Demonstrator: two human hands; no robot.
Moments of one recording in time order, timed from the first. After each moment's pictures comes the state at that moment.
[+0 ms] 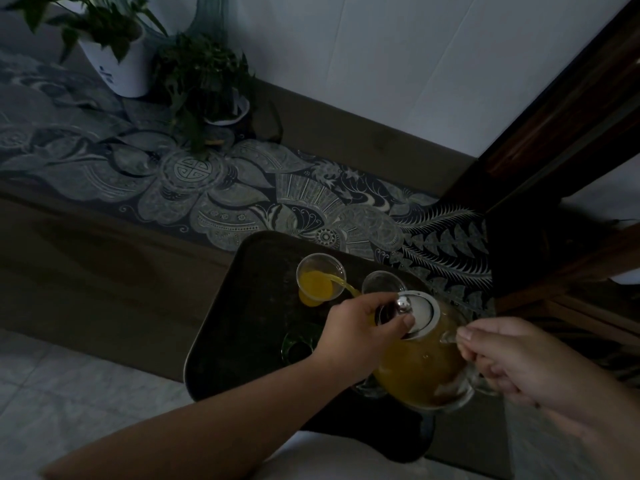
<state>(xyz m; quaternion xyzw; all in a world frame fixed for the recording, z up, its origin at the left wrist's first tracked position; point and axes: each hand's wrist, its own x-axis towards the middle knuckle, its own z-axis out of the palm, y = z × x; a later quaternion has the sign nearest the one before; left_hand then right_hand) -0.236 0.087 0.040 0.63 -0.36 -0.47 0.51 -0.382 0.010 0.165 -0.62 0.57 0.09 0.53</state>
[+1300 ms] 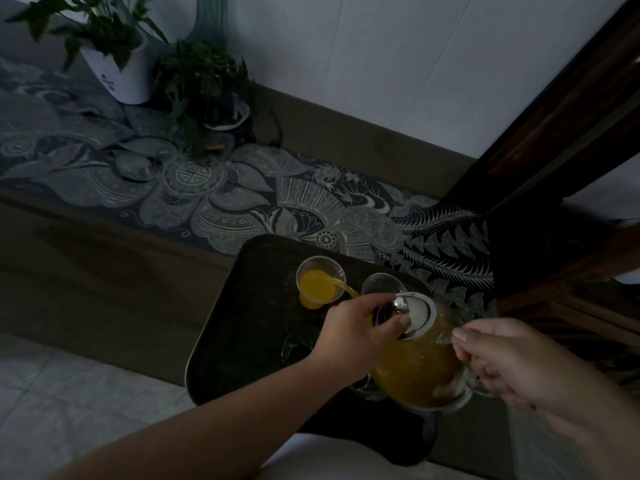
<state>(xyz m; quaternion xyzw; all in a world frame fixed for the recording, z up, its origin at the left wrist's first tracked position) -0.233 0.087 0.037 0.63 -0.36 -0.46 0.51 -0.385 0.007 0.156 -0.62 0.56 0.08 0.54</state>
